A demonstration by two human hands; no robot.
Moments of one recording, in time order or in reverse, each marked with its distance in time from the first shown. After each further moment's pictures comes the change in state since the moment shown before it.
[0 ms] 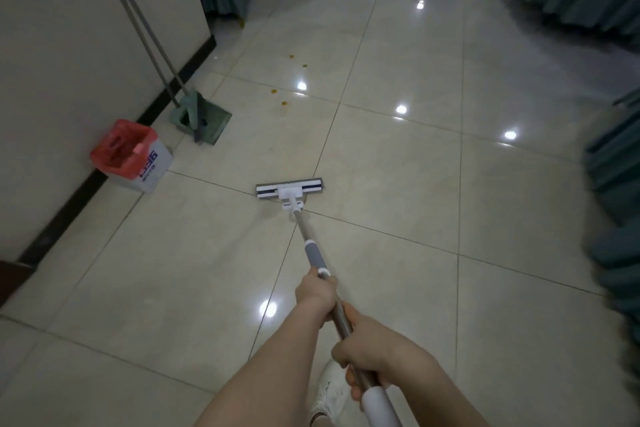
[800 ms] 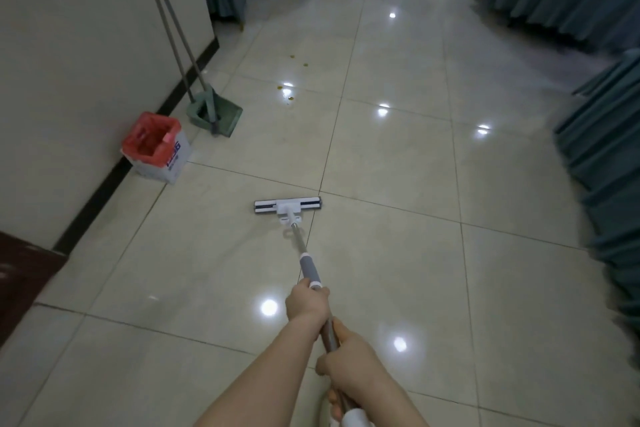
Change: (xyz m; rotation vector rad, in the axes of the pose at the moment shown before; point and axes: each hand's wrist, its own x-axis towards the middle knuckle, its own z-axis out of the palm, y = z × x) left_hand -0.077 -0.179 -0.169 0.063 0.091 0.079; right_hand -0.037 0.051 0.287 0.167 0.272 -0.091
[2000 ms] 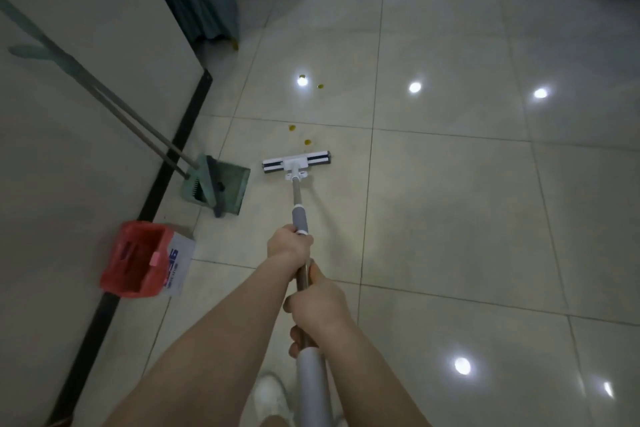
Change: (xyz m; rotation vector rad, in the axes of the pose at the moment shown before) left_hand 0.508 0.479 -0.077 0.265 0.073 0.076; right_hand 0.408 -0.540 -0.110 0.266 -0.020 0.041
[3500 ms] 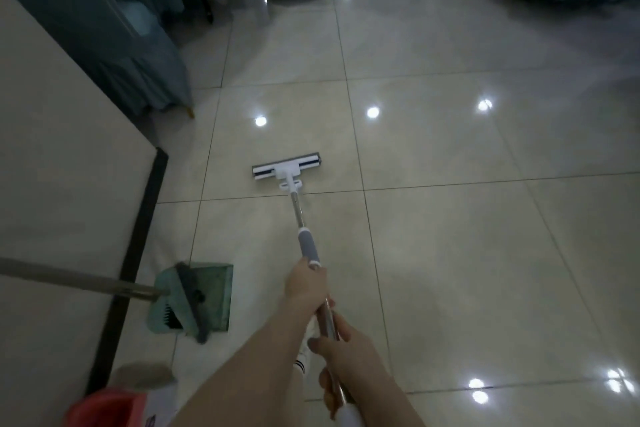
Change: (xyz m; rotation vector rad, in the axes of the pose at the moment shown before) left_hand 0.274 0.162 -0.032 0.000 -0.200 0.162; right_hand 0.194 -0.226 0.009 0.203 0.111 -0.072
